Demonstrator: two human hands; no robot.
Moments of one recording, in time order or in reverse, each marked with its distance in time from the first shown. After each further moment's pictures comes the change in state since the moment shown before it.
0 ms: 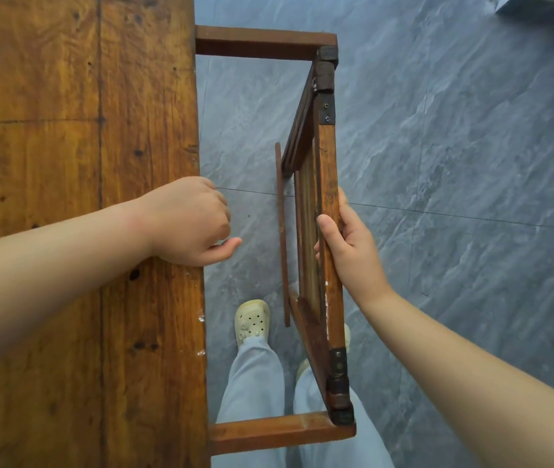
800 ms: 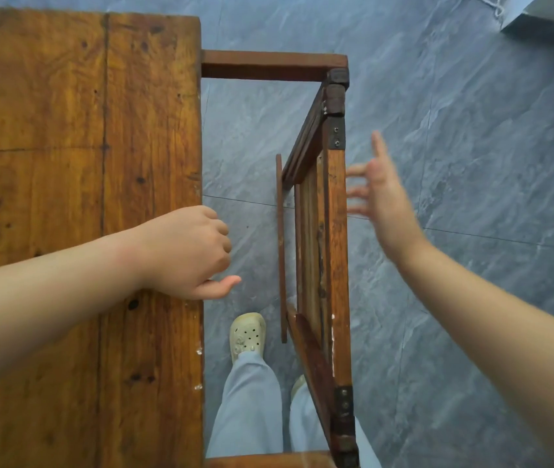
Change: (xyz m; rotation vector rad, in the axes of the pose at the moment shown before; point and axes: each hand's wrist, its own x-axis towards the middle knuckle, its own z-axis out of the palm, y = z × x) left_hand 0.001 0.003 0.005 -0.037 0.012 0.037; right_hand 0.081 -0.044 -0.037 -0.051 0.010 -0.034
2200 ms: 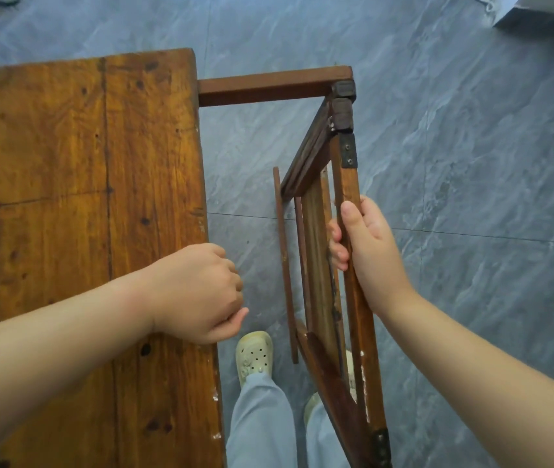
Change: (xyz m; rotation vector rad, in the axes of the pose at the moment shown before) left_hand 0.011 0.003 0.020 -0.087 -0.021 0.024; right_hand -0.021 0.007 0.032 0.276 0.017 0.141
